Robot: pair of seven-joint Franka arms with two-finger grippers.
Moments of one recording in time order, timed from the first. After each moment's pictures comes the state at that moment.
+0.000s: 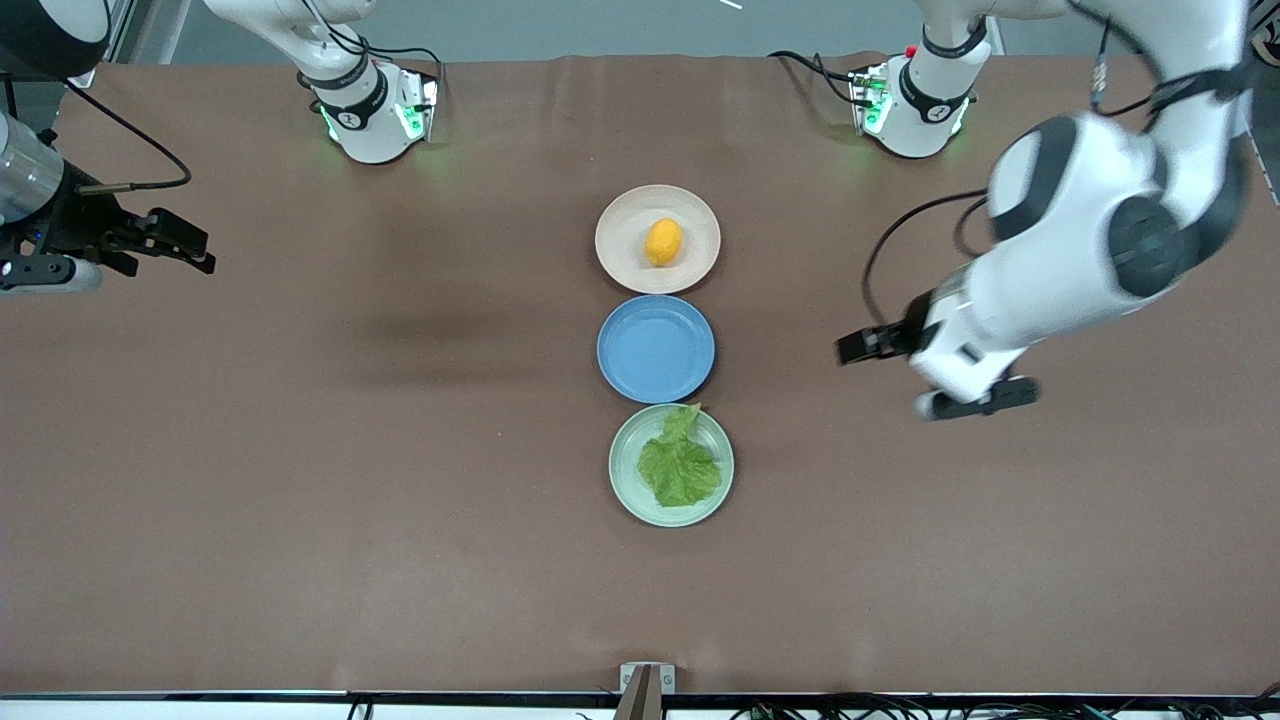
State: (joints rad) left arm -0.23 0.37 -0.16 -1.54 -0.20 1.86 -0.57; right arm 0.00 -0.10 -0.03 -1.83 0.05 1.67 -0.03
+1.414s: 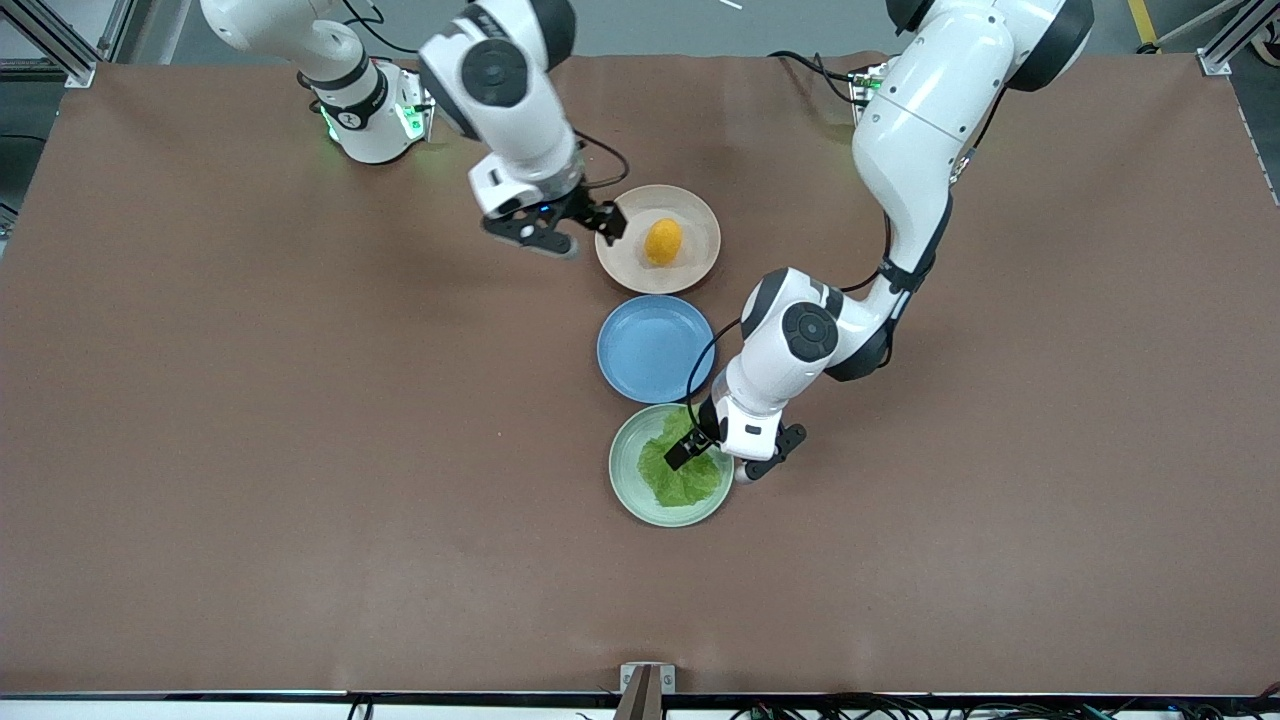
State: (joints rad) left arm -0.47 0.82 -0.15 -1.54 -0.20 2.69 -1.08; right arm 0.87 0.13 0.00 -2.07 0.16 2.23 1.13
